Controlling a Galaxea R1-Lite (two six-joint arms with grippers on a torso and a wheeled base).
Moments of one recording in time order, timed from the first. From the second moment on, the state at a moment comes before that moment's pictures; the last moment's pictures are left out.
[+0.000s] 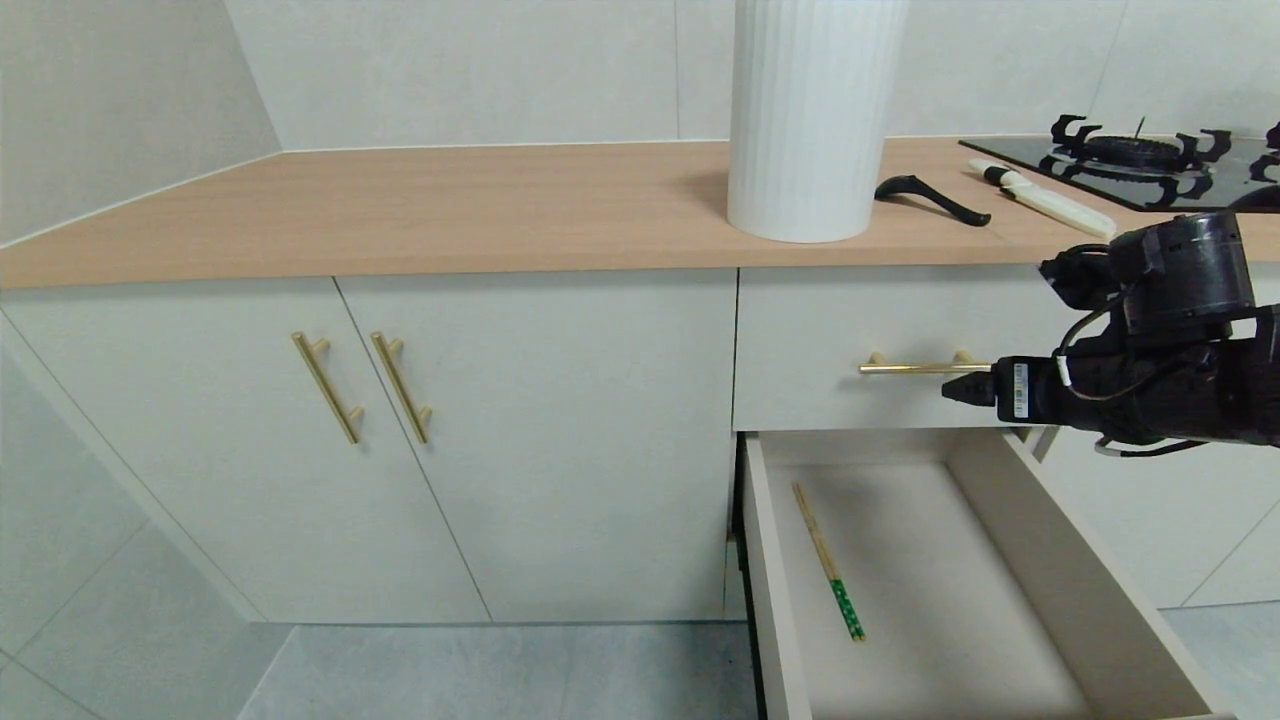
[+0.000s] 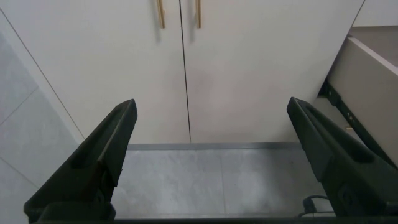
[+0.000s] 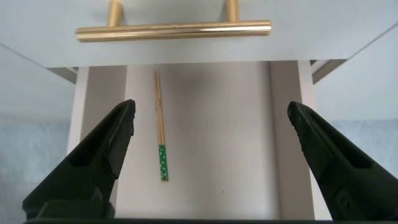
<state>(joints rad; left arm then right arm) 0.00 0.00 0.00 0.00 0.00 0.00 0.27 1.65 -1.08 -0.03 -0.20 0.19</state>
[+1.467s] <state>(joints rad) 0.00 0.00 0.00 0.00 0.00 0.00 0.27 1.68 -1.07 -0.07 -0.20 0.18</state>
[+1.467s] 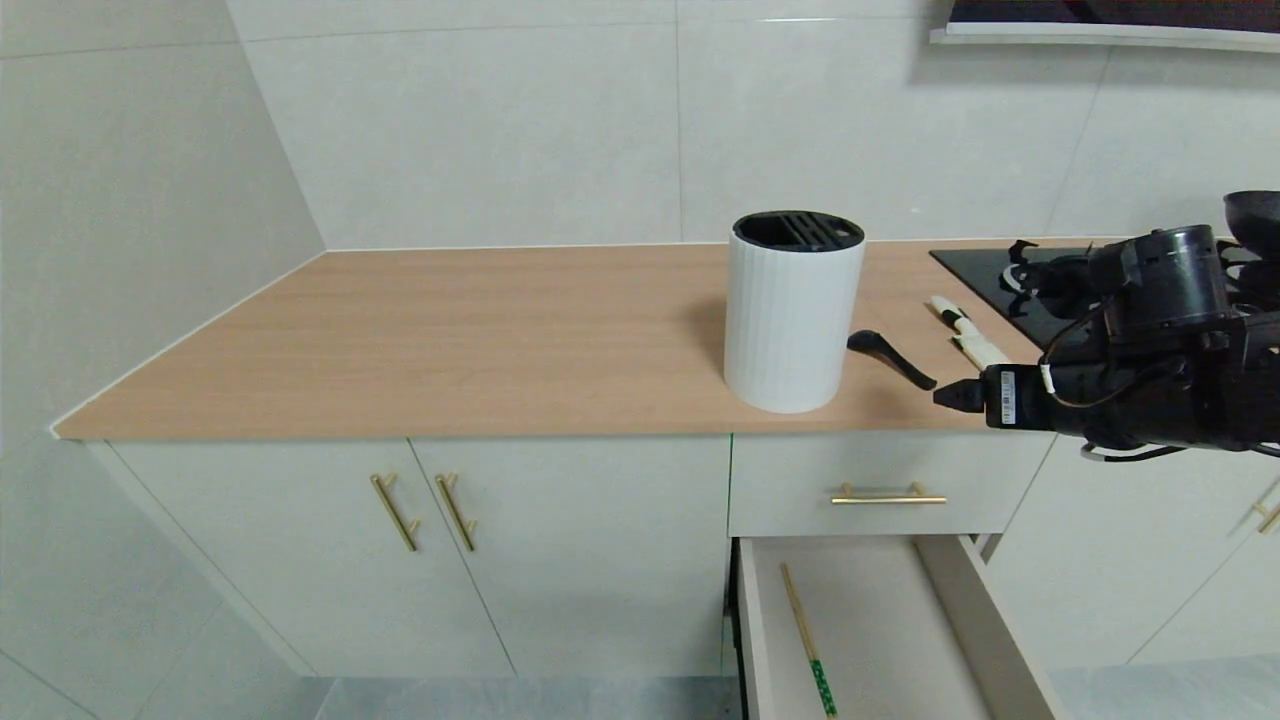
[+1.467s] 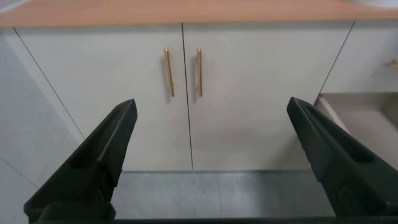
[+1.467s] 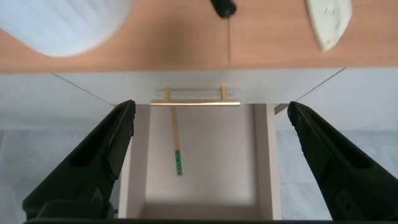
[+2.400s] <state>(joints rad) 0.00 0.00 0.00 0.00 0.00 0.00 0.25 1.76 -1.08 -0.18 -0.11 0.09</state>
